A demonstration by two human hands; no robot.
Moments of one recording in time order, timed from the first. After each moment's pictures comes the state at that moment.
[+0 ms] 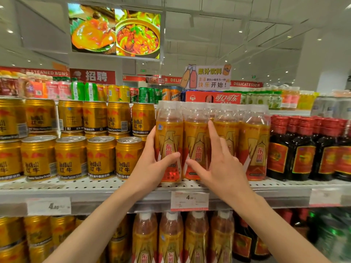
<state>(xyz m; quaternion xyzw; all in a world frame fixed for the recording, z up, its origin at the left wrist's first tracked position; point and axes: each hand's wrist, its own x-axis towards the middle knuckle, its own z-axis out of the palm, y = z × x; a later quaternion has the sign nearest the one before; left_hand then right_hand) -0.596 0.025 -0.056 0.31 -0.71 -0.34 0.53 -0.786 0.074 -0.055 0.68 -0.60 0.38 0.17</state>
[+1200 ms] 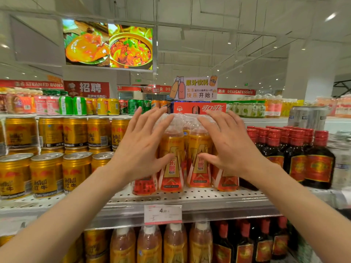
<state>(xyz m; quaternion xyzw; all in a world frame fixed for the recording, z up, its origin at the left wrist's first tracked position) -0.626 0.037 0.025 0.34 -0.82 0.31 0.33 -0.872 0.083 0.030 0.71 -0.54 0.20 0.40</state>
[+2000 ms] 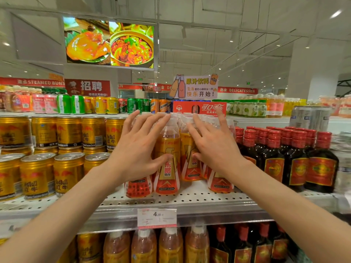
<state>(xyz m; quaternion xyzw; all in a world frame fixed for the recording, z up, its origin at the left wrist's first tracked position) -0.631 0.022 0.021 0.34 -0.82 0.31 0.34 -0.861 0.045 0.026 0.66 -0.57 0.06 0.49</state>
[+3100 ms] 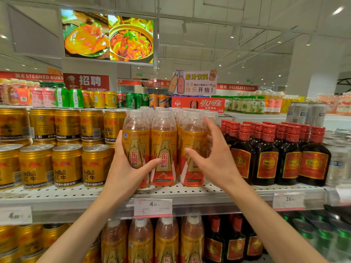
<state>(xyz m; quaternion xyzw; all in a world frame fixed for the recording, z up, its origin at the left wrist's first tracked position) -0.629 0.041 -0.051 0.42 -0.68 -0.19 0.57 -0.854 0.082 -0.016 0.68 -0.50 0.54 0.00</state>
